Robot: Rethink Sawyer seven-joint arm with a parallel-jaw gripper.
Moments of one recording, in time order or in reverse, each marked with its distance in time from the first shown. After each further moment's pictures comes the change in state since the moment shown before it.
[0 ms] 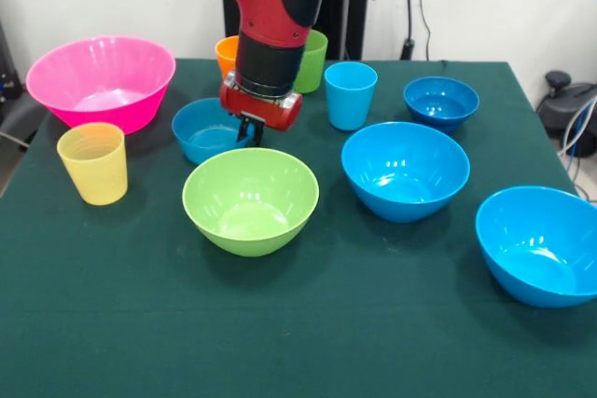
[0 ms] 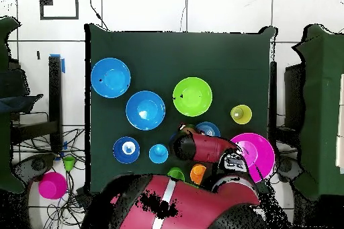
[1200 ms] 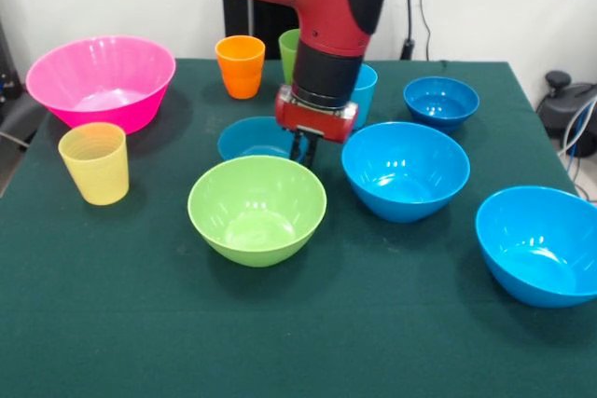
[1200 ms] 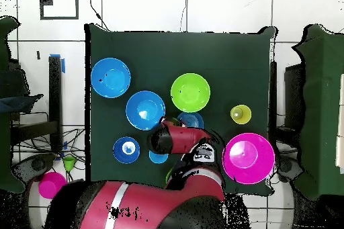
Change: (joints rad) arm 0.148 0.008 0.003 -0.044 0.049 0.006 0.000
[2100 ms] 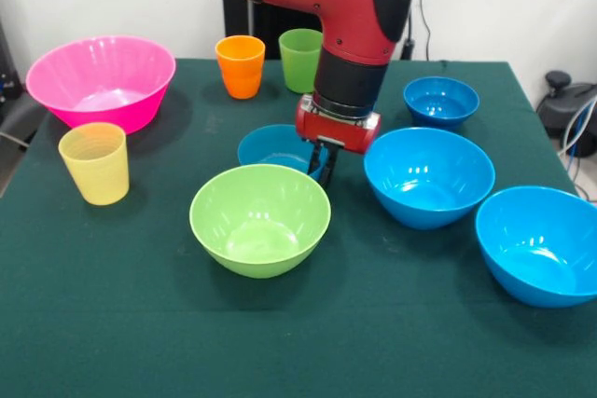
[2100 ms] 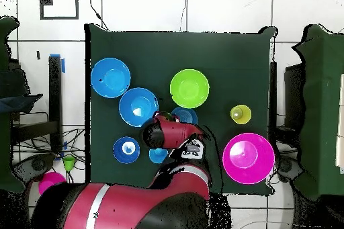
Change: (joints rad) arm 0.062 0.019 -0.020 -0.042 0.066 0.001 0.000
